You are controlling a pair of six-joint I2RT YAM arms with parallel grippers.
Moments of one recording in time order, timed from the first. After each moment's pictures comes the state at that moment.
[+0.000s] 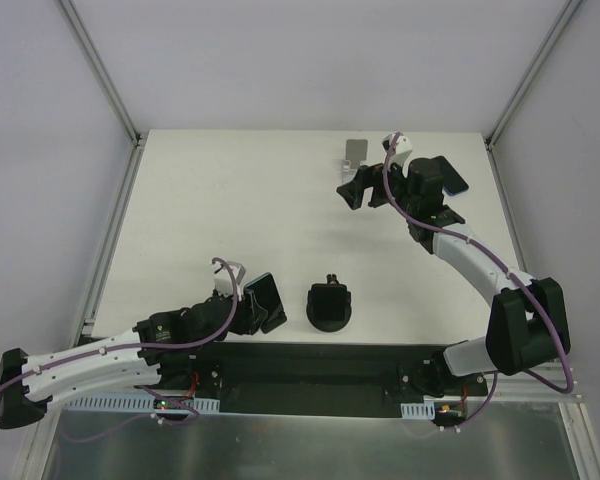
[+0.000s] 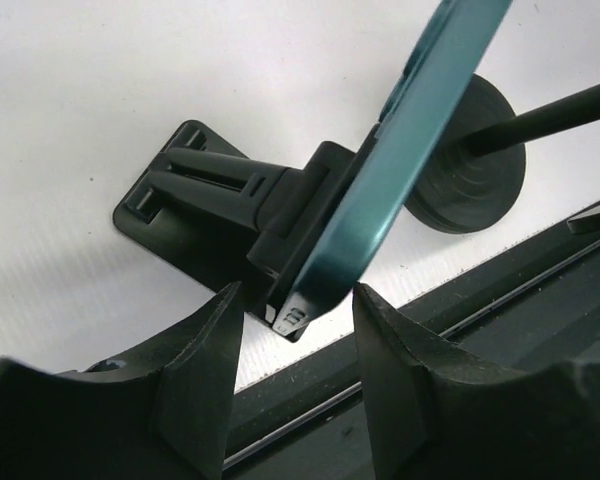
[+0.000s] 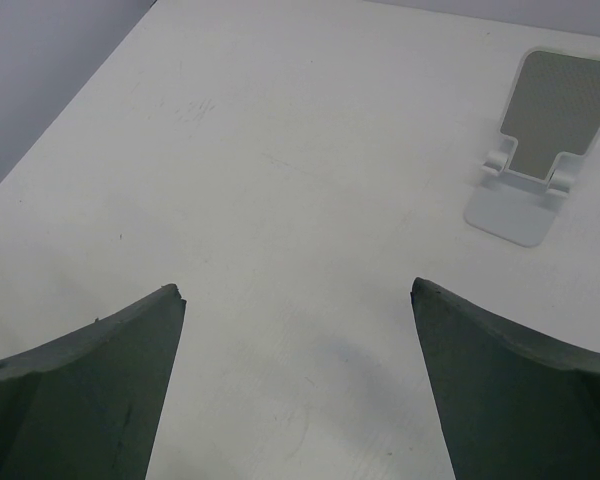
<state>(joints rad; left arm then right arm) -1.16 0.49 0.30 -0.44 -0.42 -0.76 0.35 1.42 0.98 0.18 -0.36 0.22</state>
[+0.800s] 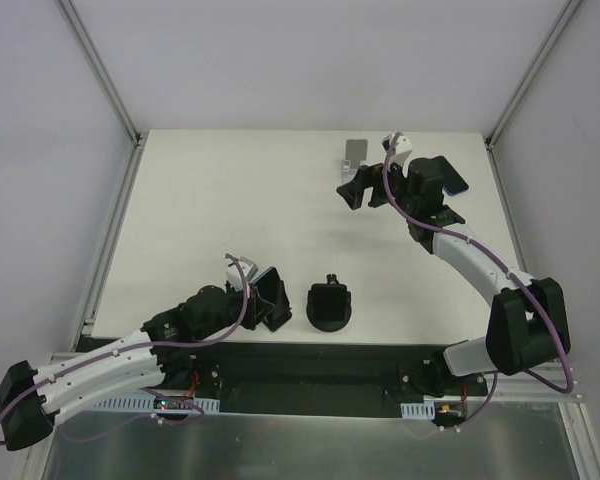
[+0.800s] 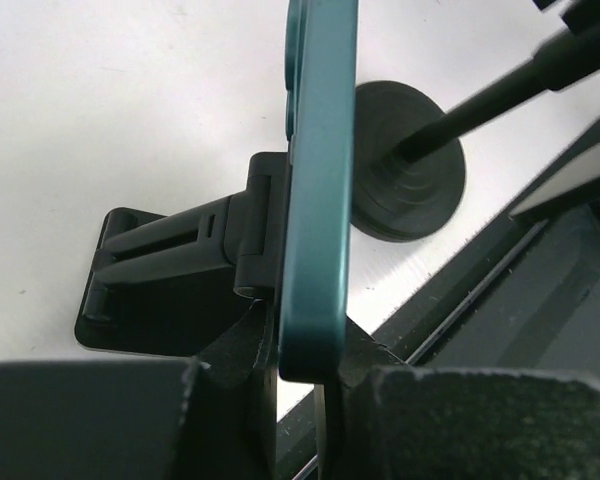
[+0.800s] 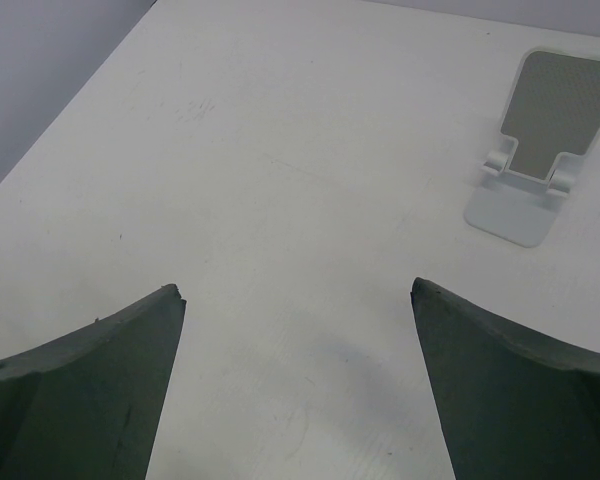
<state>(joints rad) -0.98 0.55 0.22 -0.12 -0.12 -0.52 0.36 1.42 0.98 0.18 -0.36 0.22</state>
